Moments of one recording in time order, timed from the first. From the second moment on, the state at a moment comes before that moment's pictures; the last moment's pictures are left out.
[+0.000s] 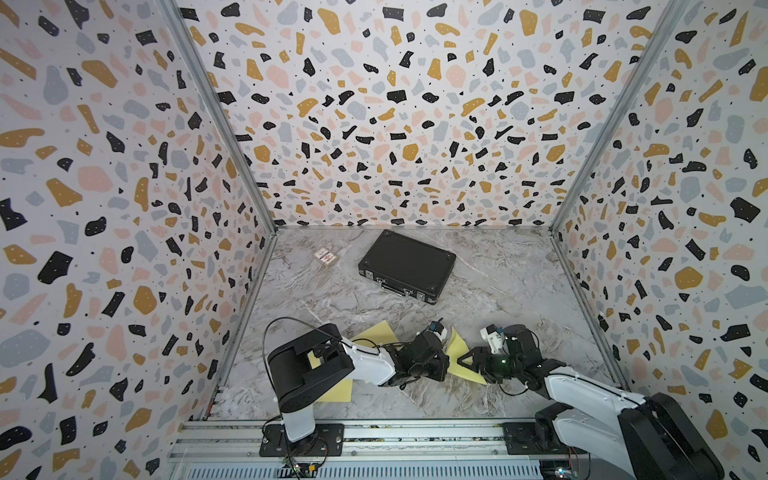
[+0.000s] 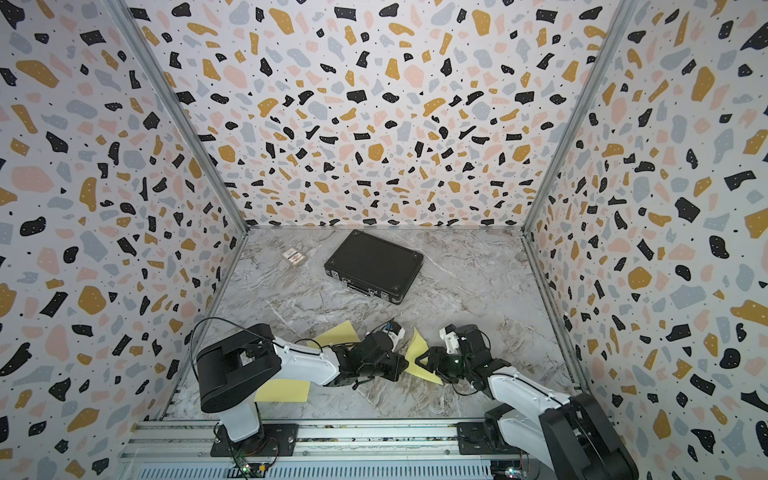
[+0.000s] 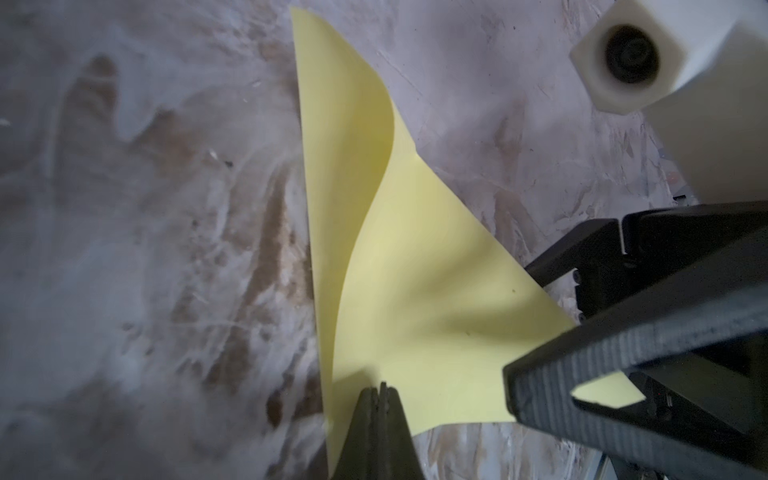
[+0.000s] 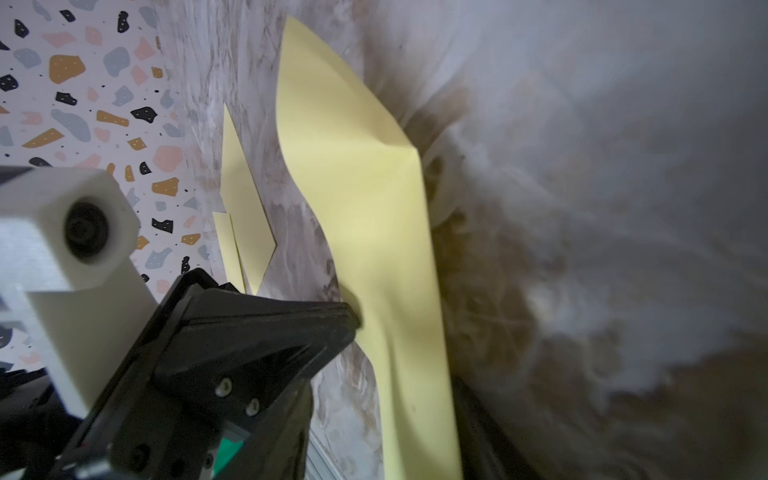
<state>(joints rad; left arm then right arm) -1.09 1.79 0.71 0.29 0.12 -0.73 0.42 1.14 0.21 0.09 -0.65 0.85</state>
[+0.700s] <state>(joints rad) -1.09 1.80 0.68 0.38 0.16 -0.69 0.38 1.49 0.25 0.55 -0.69 0.75</state>
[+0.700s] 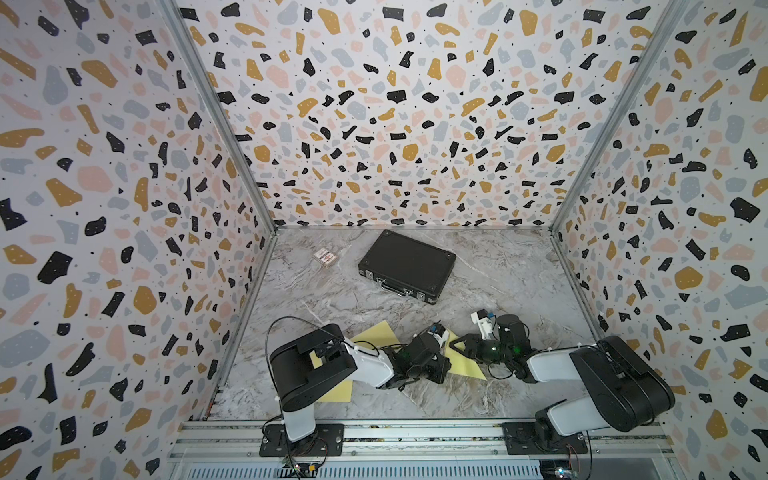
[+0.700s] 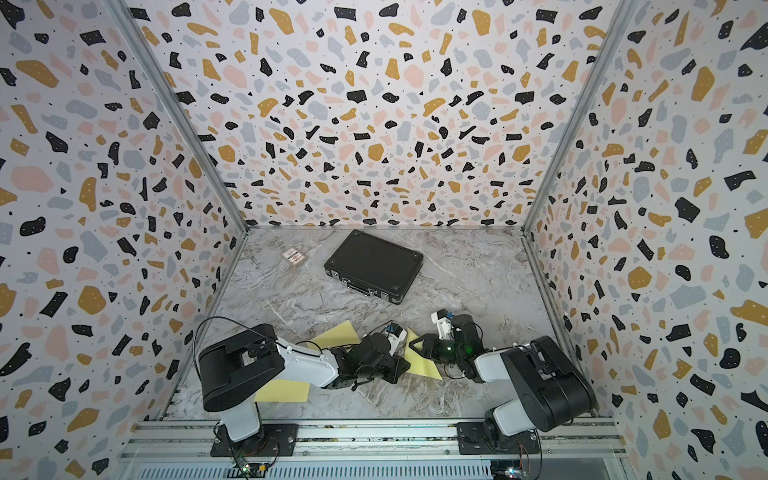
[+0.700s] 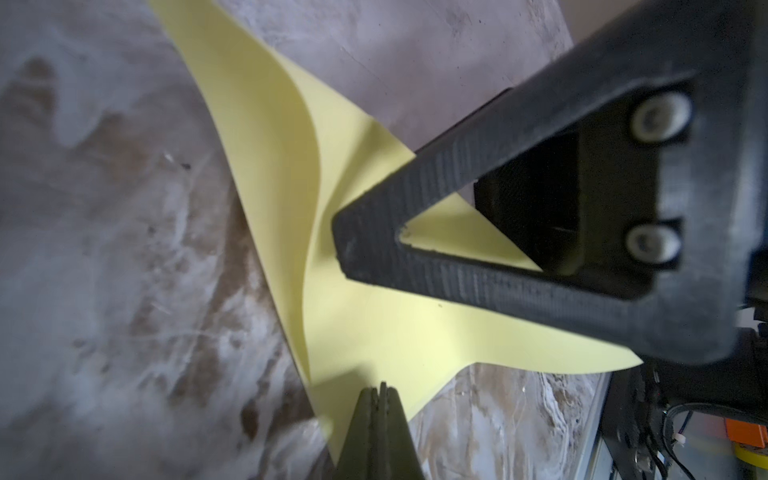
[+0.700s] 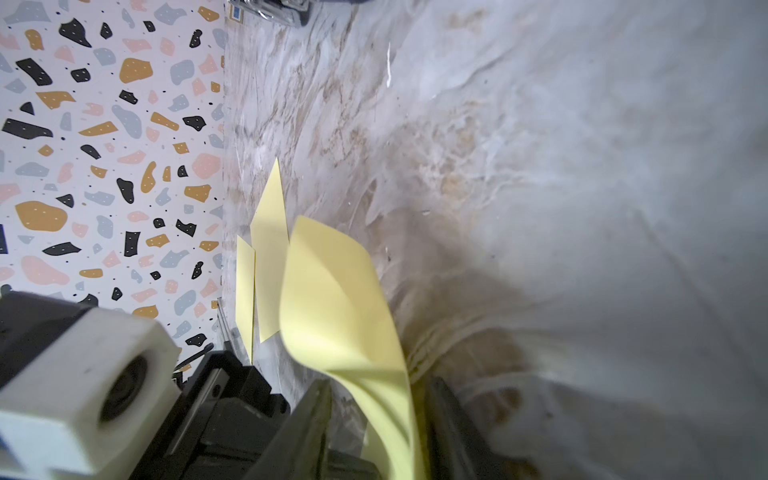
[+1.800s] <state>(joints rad) -1.10 1.80 0.68 0.39 0.16 -0.69 0.34 1.57 0.39 0.57 -0.88 0.61</state>
